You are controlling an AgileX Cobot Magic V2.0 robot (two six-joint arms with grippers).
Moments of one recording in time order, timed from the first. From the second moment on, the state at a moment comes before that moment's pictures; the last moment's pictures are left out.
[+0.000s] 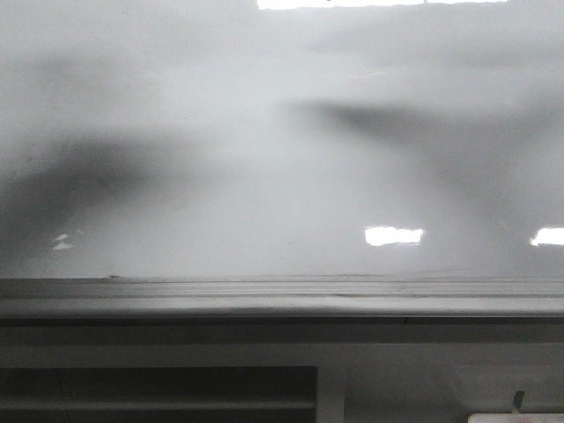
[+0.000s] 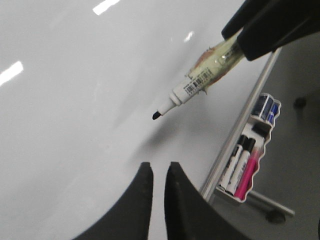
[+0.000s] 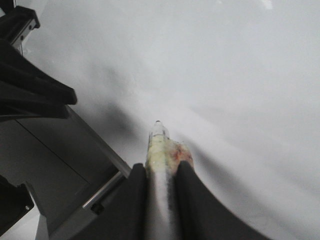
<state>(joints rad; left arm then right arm) -0.82 1.01 -0.89 -0.41 0.41 0.51 0.09 0.88 -0.79 1.10 0.88 -1.00</state>
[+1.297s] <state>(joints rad) -0.82 0.76 -0.62 -0.49 0.13 0.51 0.25 0.81 -0.67 0.93 0.45 -0.83</state>
